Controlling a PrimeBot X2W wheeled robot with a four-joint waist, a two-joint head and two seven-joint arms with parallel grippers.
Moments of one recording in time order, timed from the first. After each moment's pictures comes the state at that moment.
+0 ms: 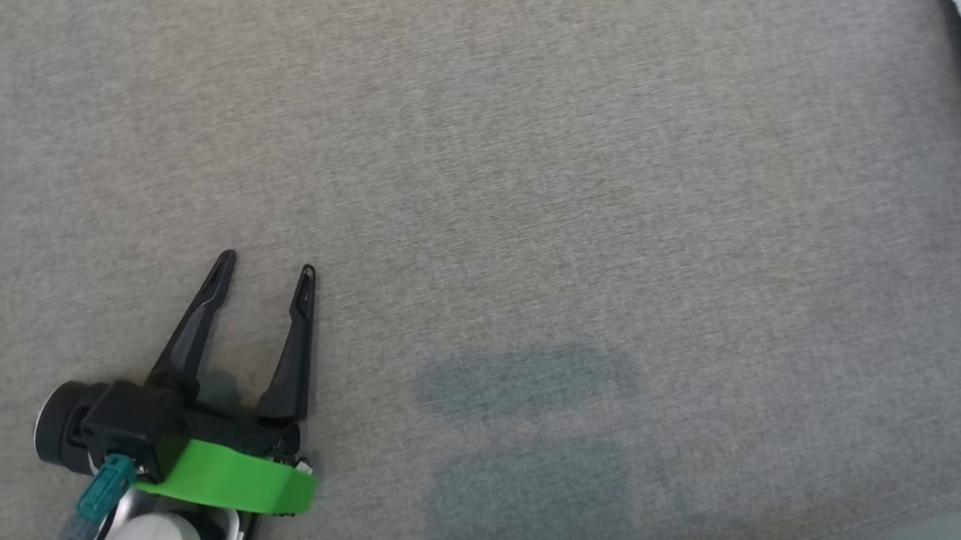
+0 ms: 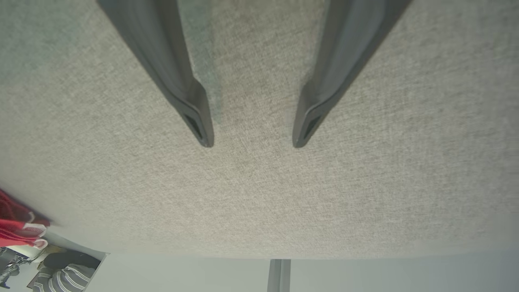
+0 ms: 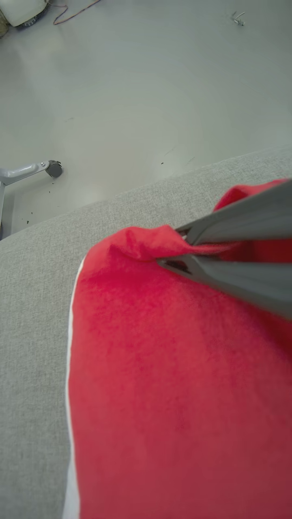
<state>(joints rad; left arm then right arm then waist) -0.23 0.35 -0.37 -0.01 -0.40 -0.05 -0.21 -0.64 -0.60 -0.22 0.44 0.24 0.13 0.46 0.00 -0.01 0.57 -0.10</state>
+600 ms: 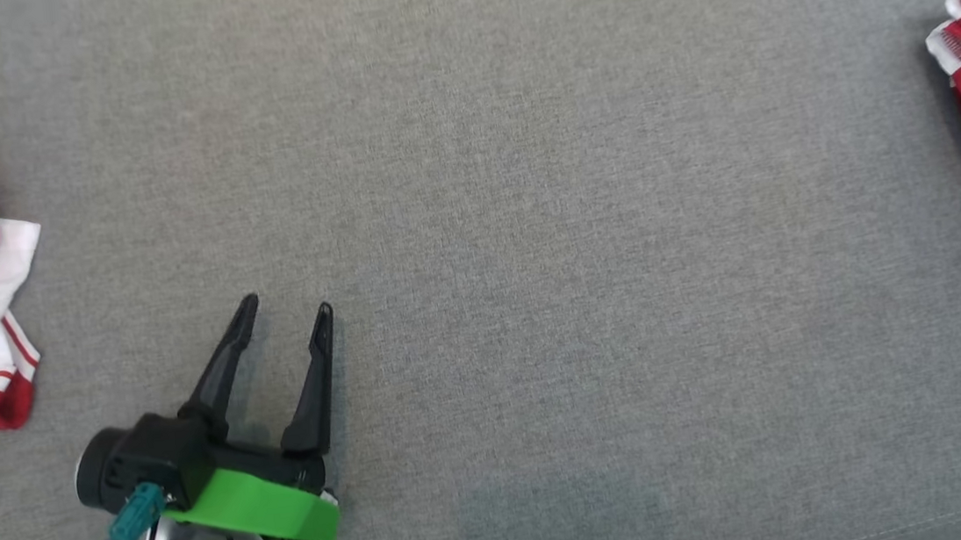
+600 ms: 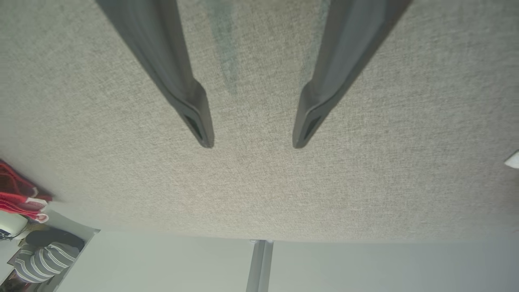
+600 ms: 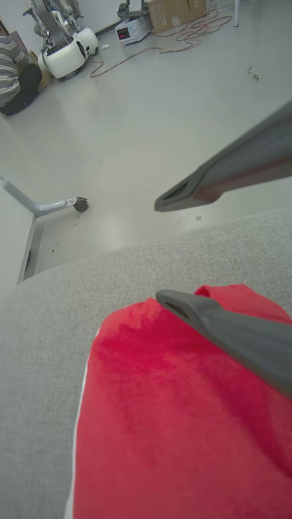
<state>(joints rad) -0.17 0.30 -0.38 0.05 -0.43 -0.03 -0.24 -0.57 -0.69 -0.22 0.53 0.15 0.13 0.33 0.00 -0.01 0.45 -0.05</state>
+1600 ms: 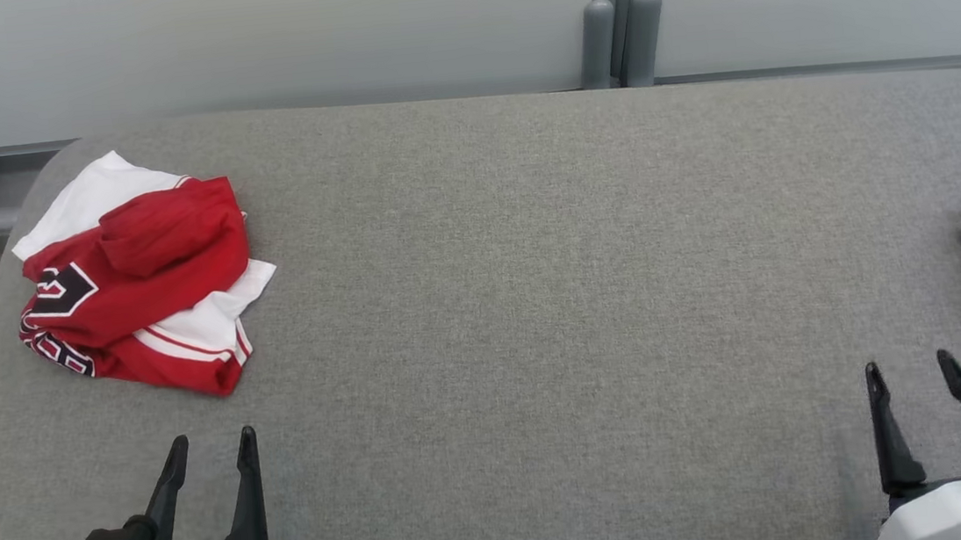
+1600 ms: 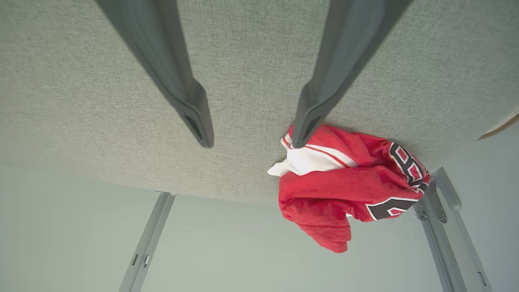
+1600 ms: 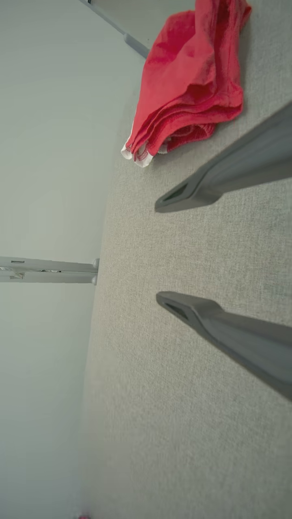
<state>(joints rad) 0.02 0.21 -0.16 0.21 -0.39 -0.06 -0.26 0.10 -0.07 -0.20 0.10 -0.02 0.13 -0.26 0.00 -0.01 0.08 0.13</state>
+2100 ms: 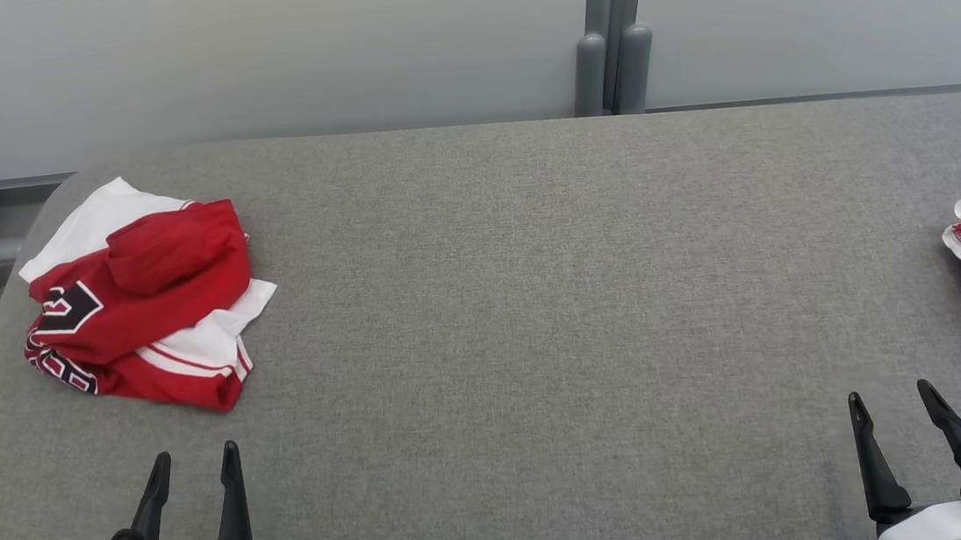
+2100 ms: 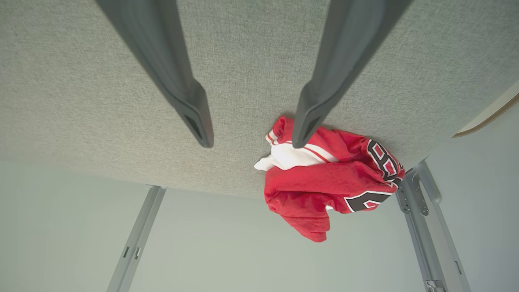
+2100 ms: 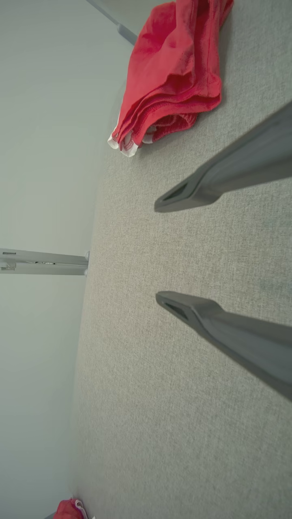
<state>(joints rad) 0.04 0.17 -0.06 0.24 -0.32 -0.12 -0.26 0.14 -0.05 -0.15 0.15 -0.04 0.13 -0.26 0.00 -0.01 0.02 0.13</state>
